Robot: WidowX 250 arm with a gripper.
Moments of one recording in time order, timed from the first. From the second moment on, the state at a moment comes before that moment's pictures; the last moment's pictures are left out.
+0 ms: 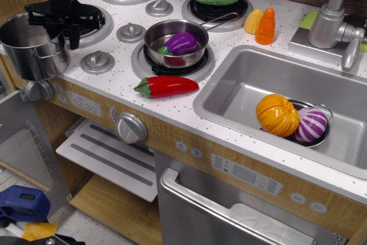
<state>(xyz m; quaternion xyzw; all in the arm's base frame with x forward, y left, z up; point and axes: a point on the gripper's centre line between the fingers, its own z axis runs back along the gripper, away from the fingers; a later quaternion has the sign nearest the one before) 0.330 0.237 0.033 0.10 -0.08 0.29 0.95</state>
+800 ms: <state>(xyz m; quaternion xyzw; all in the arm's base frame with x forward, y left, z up) 0.329 0.229 0.065 0.13 -0.16 0.20 0.96</state>
